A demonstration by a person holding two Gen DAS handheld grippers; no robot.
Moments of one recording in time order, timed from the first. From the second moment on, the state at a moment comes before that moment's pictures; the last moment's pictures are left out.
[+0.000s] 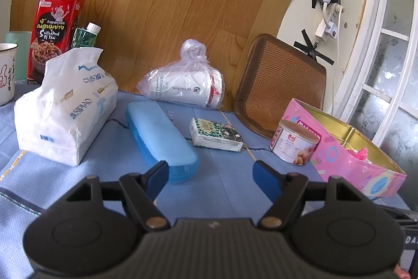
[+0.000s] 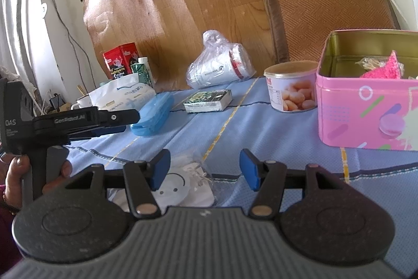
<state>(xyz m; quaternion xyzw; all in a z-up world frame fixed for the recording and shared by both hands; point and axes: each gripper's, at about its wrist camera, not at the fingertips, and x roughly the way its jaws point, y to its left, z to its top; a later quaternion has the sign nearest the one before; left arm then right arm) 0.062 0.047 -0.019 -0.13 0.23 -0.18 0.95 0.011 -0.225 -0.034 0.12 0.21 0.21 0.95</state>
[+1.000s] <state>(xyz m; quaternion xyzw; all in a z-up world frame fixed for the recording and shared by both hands) 0.024 0.018 -0.023 -0.16 0.35 -0.30 0.87 -0.001 -0.178 -0.031 0.01 0.27 0.25 0.93</state>
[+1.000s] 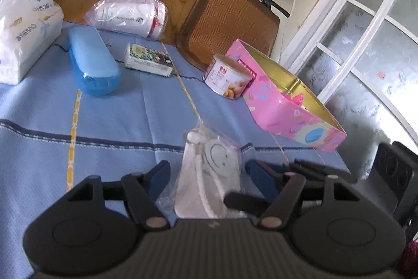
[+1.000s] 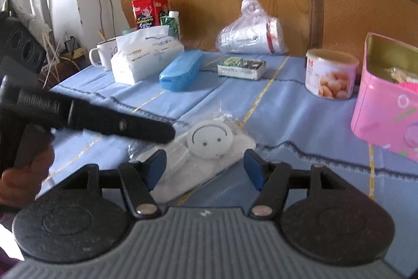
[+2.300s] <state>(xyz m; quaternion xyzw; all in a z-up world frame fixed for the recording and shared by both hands) 0.116 -0.220 0.073 -0.05 0.26 -0.39 0.88 0.045 -0.323 0.007 0.00 0.15 -0.06 0.99</state>
